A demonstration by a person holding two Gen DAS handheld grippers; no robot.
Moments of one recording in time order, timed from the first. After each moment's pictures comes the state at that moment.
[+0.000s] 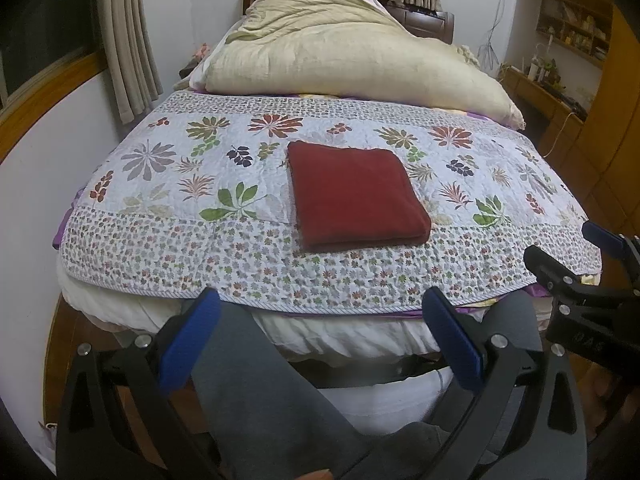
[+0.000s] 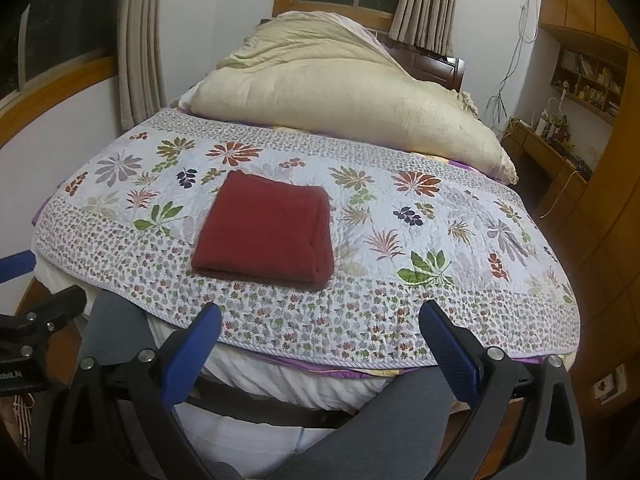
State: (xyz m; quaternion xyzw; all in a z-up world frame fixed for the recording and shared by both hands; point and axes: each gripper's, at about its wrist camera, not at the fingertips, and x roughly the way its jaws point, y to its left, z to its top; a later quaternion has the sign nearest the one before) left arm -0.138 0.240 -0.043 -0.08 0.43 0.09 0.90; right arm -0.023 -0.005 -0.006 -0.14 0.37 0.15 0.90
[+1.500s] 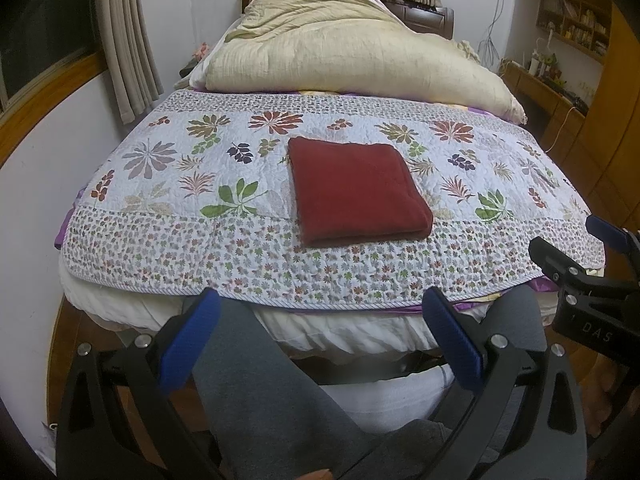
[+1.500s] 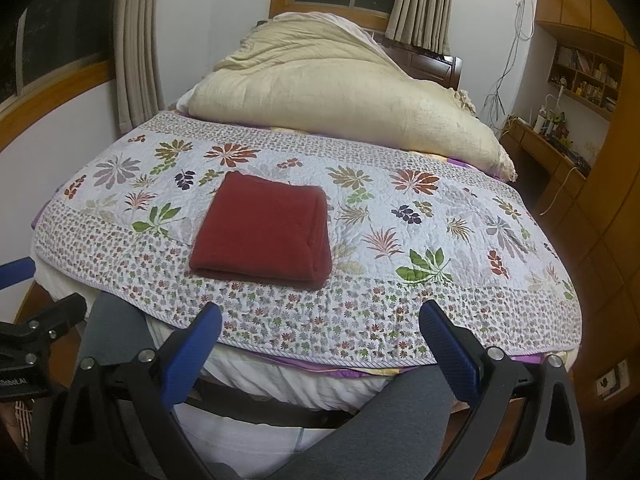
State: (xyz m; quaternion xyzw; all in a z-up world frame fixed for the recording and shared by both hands) left arm -0.140 0.237 -0.047 -0.07 0.43 0.09 0.89; right arm -0.024 -0.008 -0.005 -0.13 0.37 0.15 0.91
